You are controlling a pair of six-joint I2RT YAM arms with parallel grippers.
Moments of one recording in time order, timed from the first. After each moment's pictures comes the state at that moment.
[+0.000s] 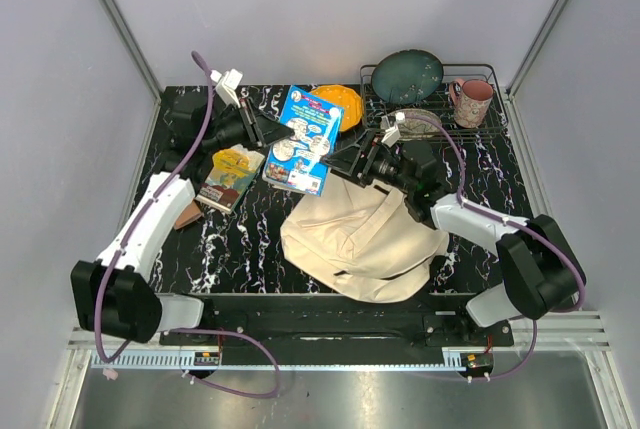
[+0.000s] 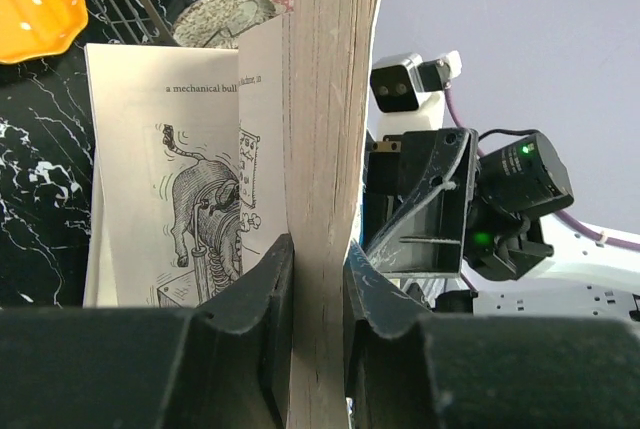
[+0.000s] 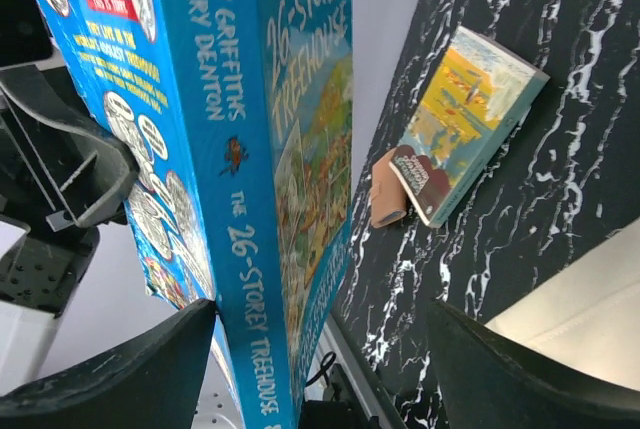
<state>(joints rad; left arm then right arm) -0.20 1.32 1.16 -0.05 0.76 -0.67 0.52 1.47 0.79 0.62 -0.50 1.12</state>
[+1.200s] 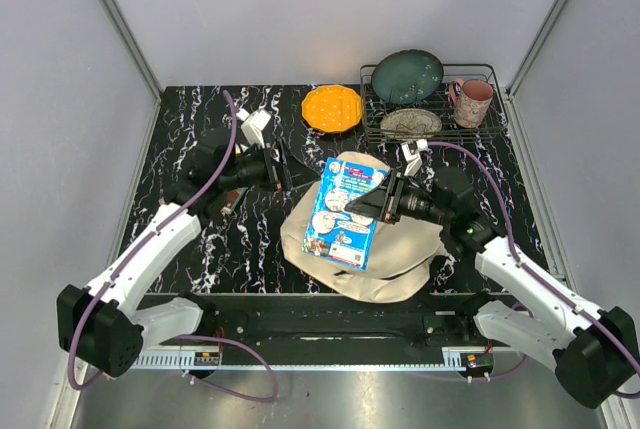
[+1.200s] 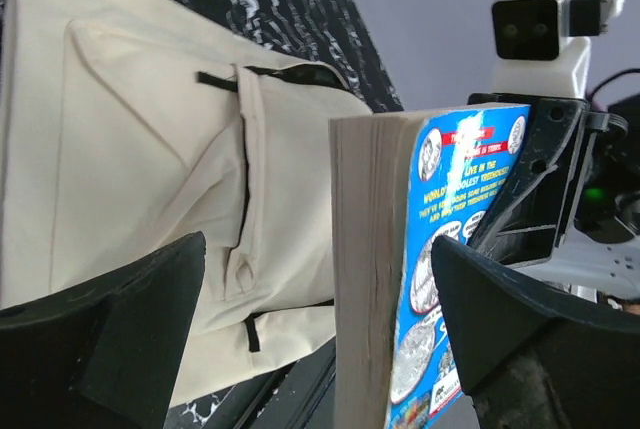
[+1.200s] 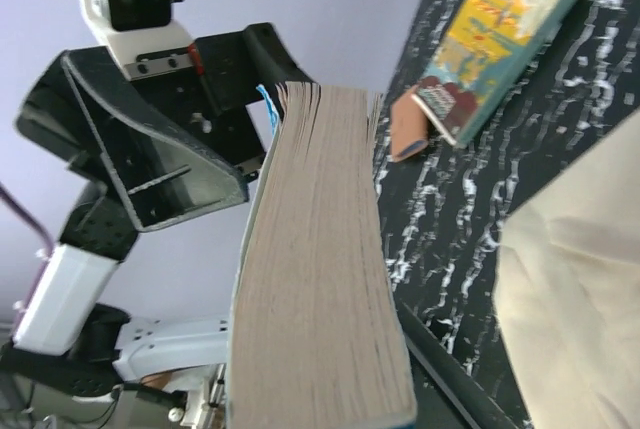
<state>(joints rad) -0.42 1.13 0.95 -0.19 0.61 -0.65 0.56 0.95 0.65 0.13 -0.59 1.04</state>
